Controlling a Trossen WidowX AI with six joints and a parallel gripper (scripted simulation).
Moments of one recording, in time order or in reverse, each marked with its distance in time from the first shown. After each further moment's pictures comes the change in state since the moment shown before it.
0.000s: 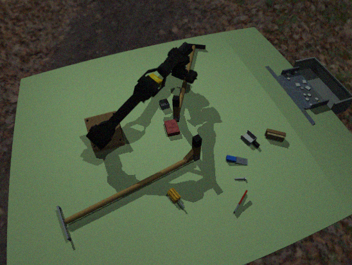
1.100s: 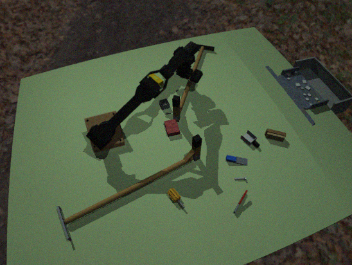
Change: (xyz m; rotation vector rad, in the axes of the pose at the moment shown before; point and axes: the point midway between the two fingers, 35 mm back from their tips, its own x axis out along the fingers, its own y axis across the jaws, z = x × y) arm -0.003 -0.025 0.013 0.012 0.003 -0.002
